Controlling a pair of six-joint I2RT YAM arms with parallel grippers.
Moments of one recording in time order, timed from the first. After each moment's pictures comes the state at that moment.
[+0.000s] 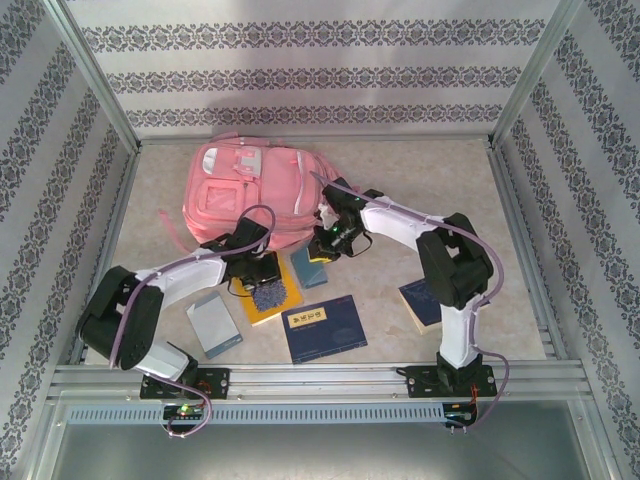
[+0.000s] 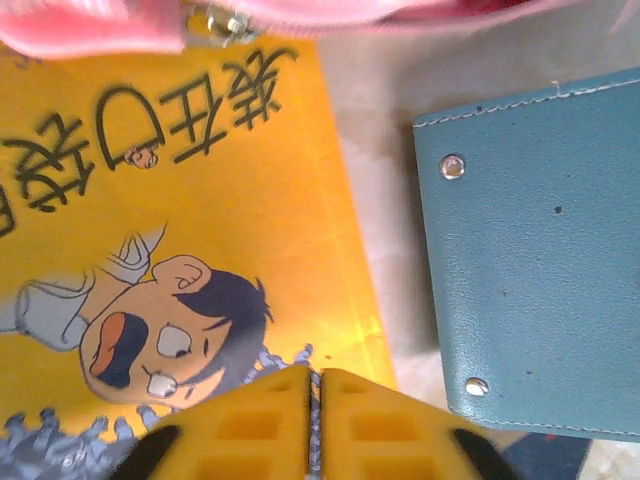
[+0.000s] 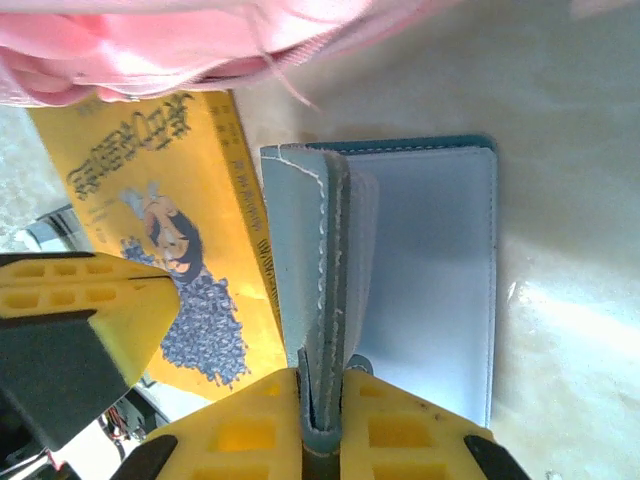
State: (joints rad) left arm -0.47 1.46 0.80 -0.44 0.24 -0.77; right arm 0.58 1.93 1.39 -0.73 -0.58 0.53
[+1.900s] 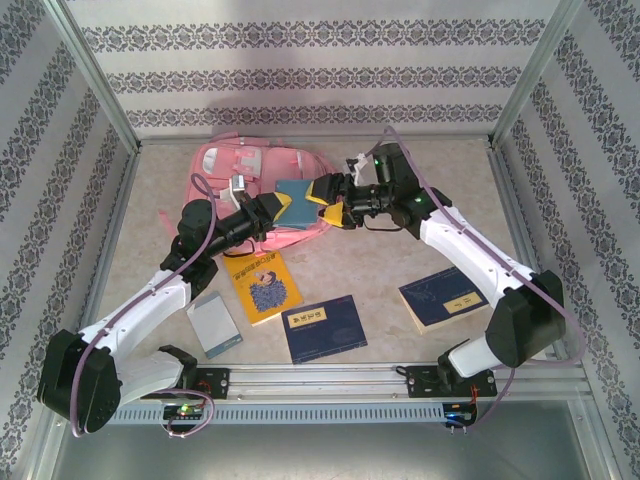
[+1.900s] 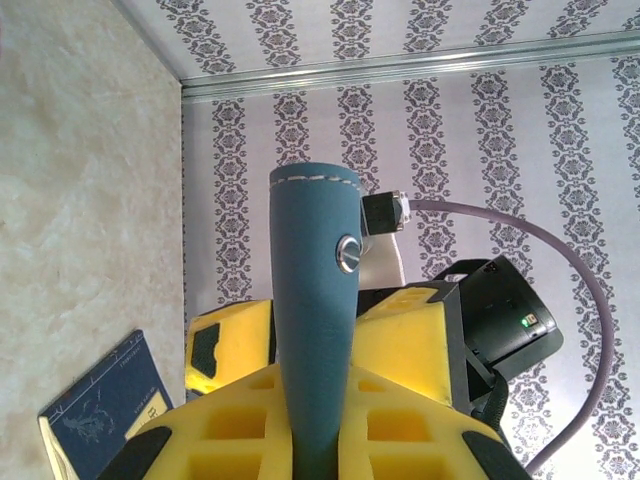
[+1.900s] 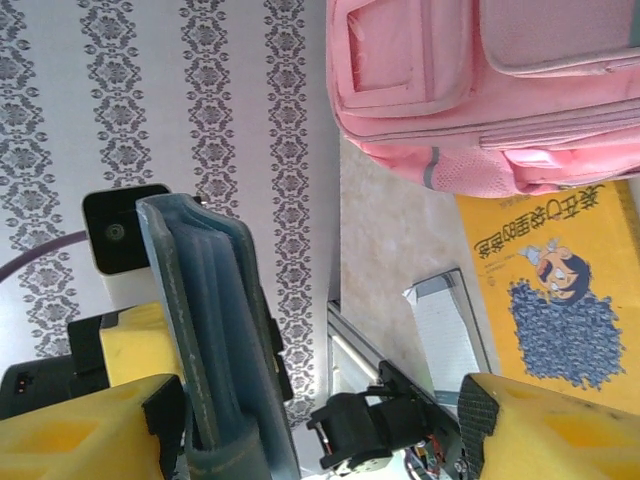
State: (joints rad) left arm -0.39 1.13 0.70 0.43 0.52 -1.45; right arm 0.49 1.49 1.27 -0.32 -0.80 1.10
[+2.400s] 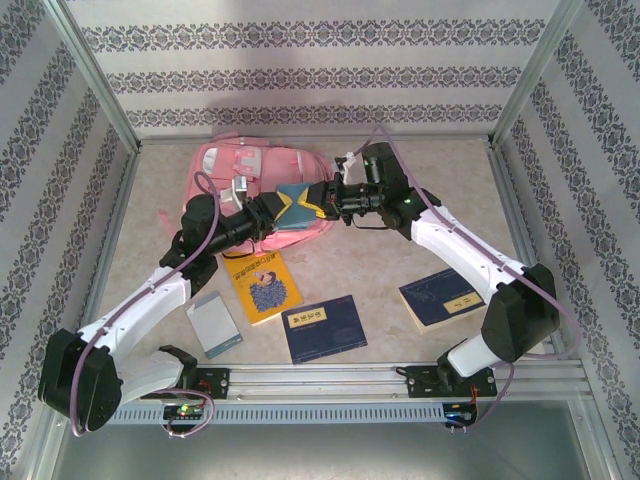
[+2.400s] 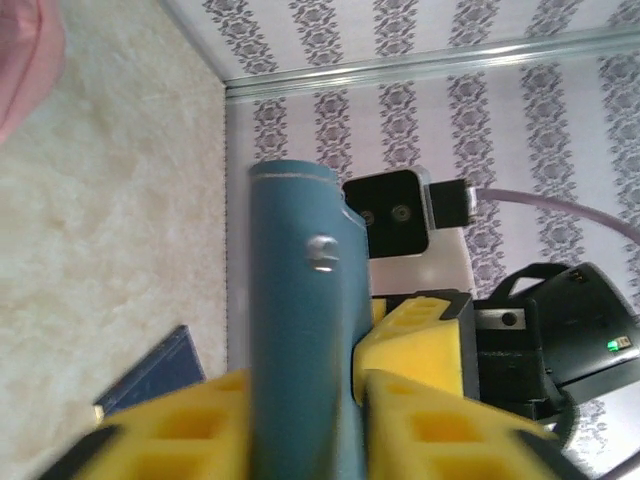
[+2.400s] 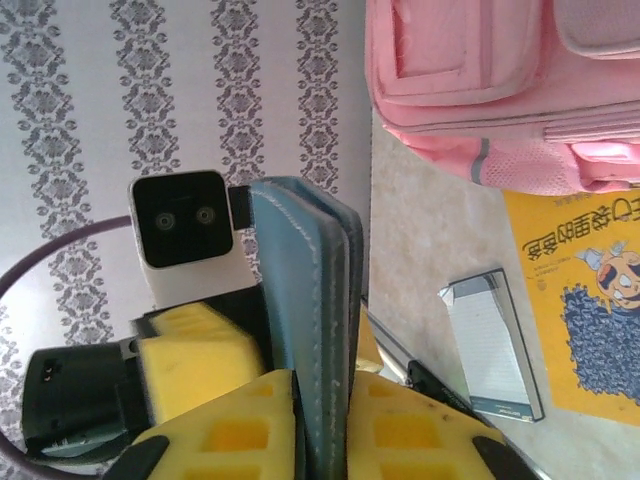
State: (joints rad) left arm -0.39 1.14 0.77 0.25 0.52 -1.35; right arm 0.52 1.52 1.28 -0.23 -0.79 1.17
